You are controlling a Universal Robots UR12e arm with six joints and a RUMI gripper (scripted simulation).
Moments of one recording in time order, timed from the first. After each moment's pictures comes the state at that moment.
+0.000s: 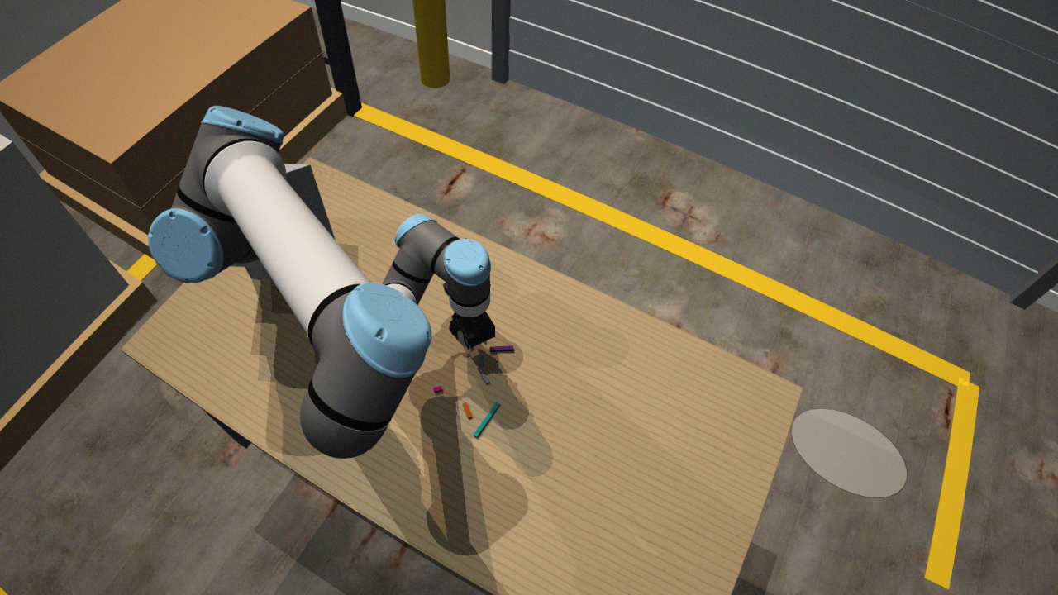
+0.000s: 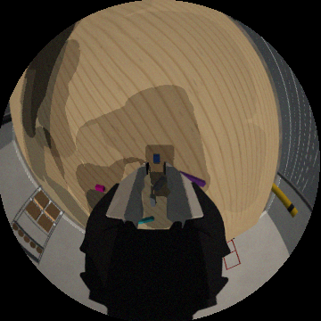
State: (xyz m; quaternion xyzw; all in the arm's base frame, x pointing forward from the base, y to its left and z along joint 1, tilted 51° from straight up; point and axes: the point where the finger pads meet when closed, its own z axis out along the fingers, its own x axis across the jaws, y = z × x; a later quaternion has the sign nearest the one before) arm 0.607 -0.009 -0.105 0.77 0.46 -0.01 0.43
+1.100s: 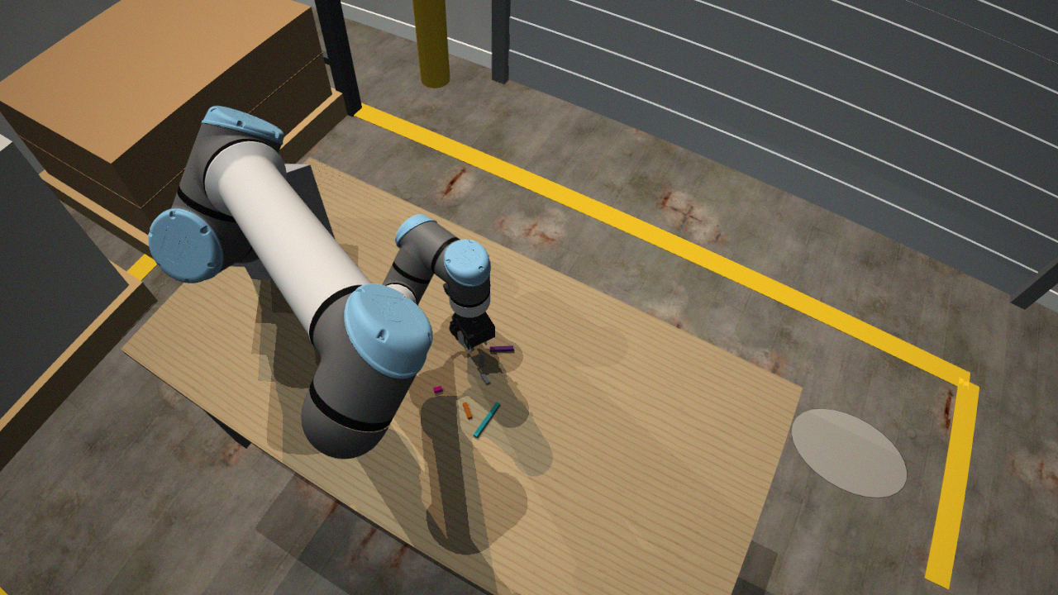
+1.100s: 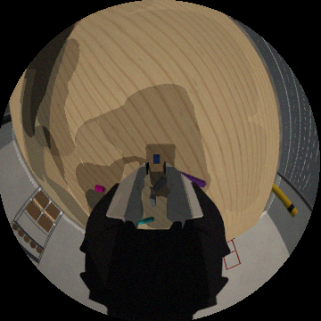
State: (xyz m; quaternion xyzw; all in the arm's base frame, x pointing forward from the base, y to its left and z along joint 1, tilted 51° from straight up) arm 0.607 -0.010 -0.106 0.77 0.46 -0.01 0.43
